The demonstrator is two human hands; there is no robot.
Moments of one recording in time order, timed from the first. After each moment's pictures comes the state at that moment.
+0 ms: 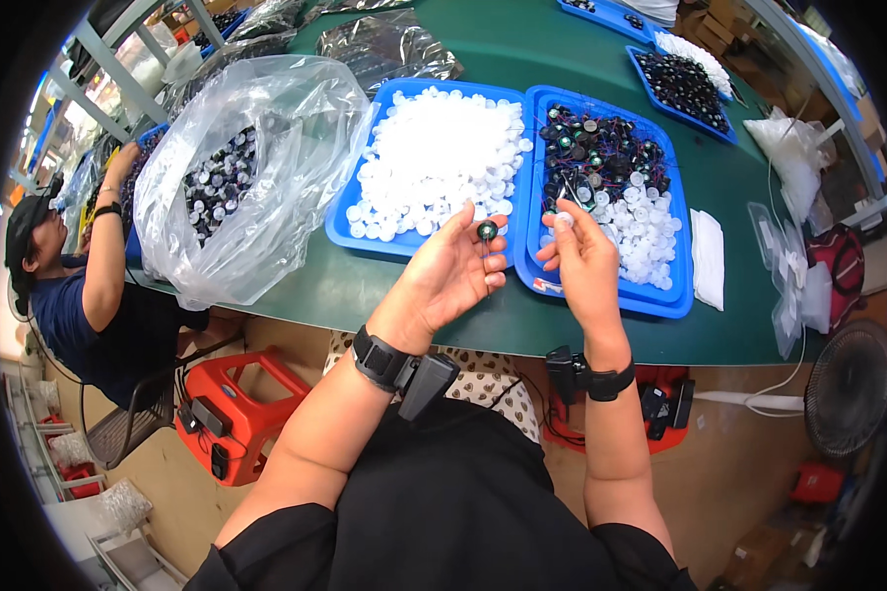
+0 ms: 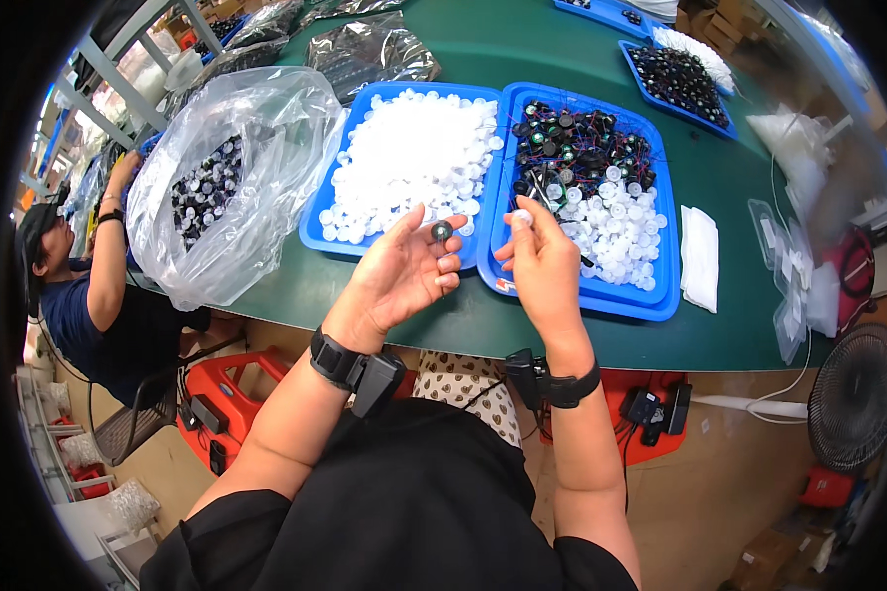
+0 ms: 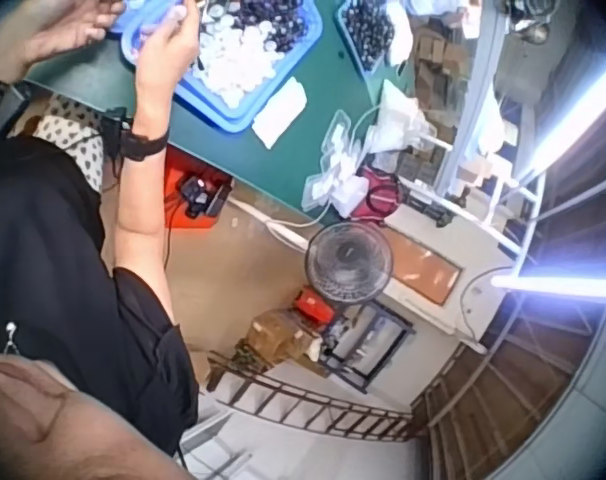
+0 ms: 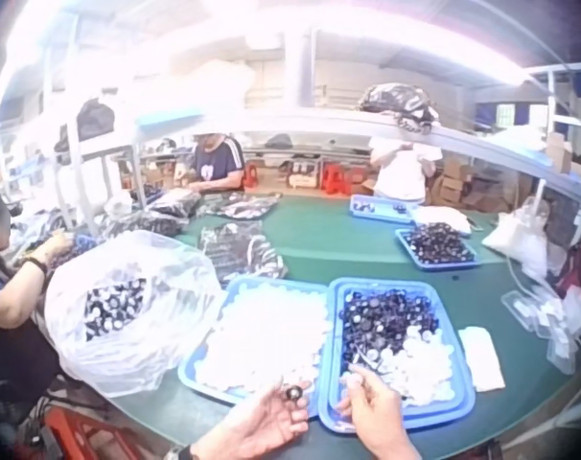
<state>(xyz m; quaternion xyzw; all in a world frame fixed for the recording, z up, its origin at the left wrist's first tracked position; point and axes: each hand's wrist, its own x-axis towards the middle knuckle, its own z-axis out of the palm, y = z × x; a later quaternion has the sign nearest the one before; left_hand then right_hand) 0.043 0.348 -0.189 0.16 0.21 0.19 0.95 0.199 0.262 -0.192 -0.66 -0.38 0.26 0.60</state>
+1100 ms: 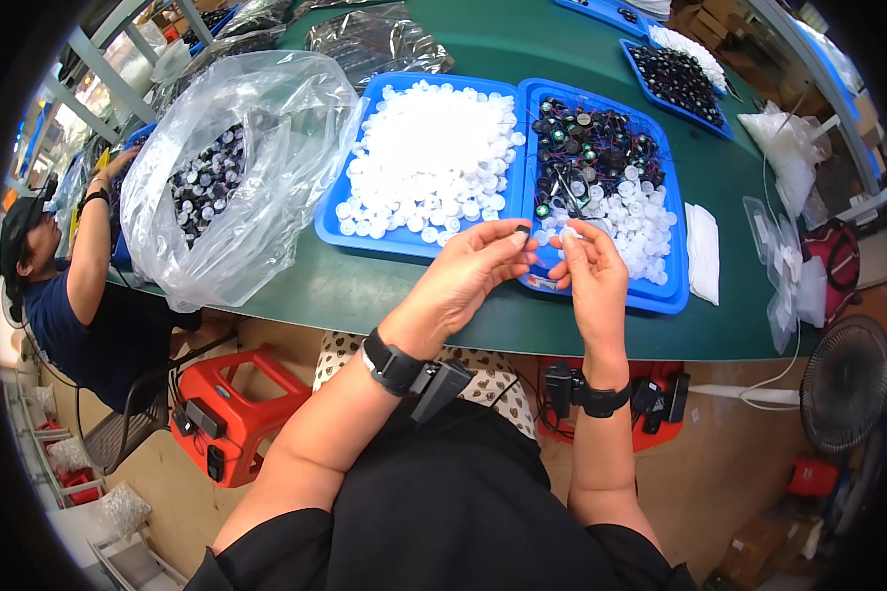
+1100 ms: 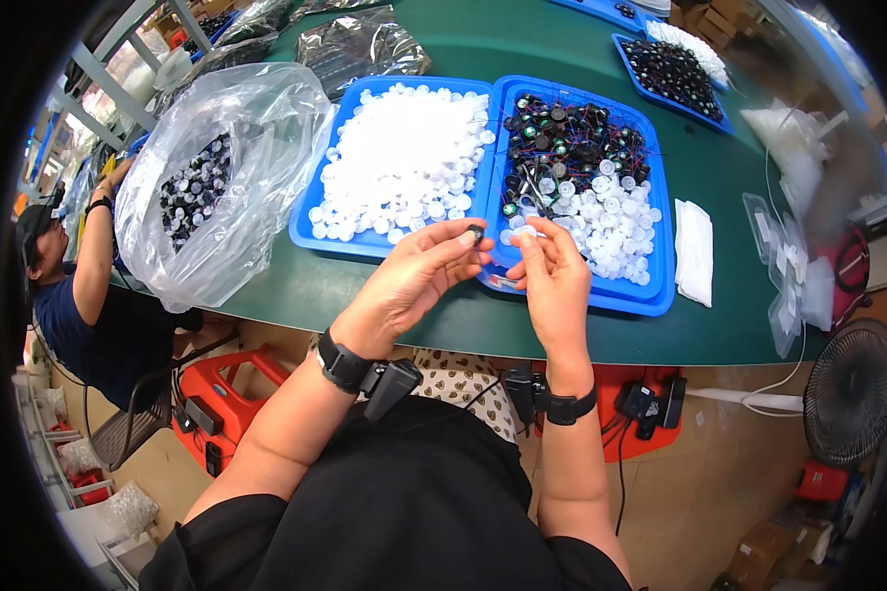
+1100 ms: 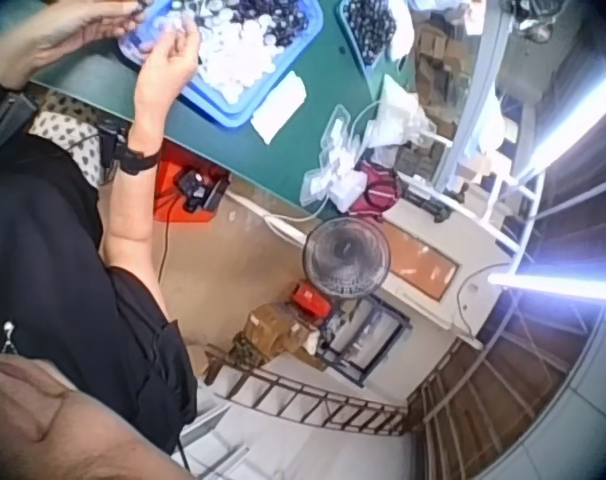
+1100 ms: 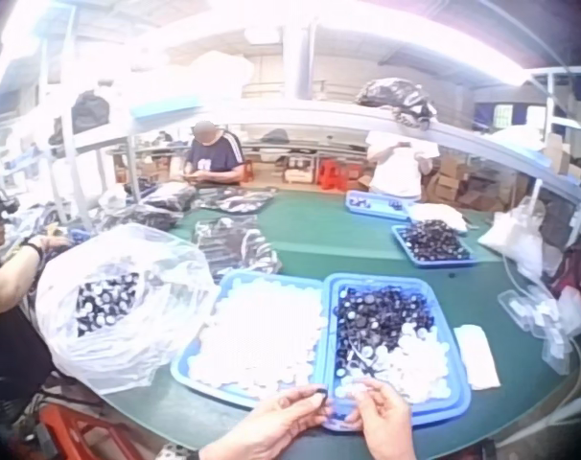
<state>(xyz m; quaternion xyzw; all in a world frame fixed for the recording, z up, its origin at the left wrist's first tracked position) 0.063 0.332 -0.197 0.33 0.23 0.22 0.89 0.204 0.233 -0.201 -0.62 -0.33 0.31 0.64</state>
